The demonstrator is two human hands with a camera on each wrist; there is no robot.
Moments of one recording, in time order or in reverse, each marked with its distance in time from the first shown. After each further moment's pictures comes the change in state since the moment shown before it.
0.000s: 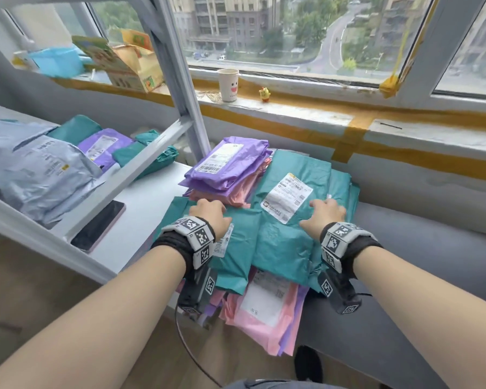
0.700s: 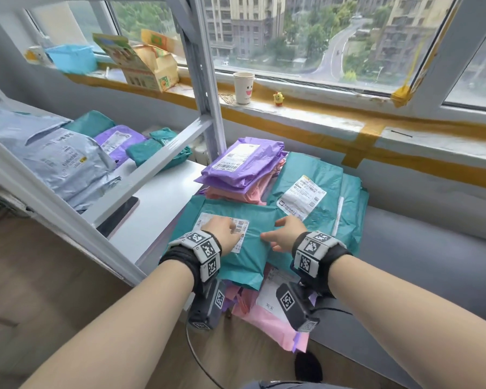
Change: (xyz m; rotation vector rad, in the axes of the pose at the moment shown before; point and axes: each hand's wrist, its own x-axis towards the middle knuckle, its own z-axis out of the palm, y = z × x) left_hand -0.020 -0.036 0.017 -0.089 -0.091 0.110; right_hand -0.056 -0.074 0.040 0.607 -0.332 0.021
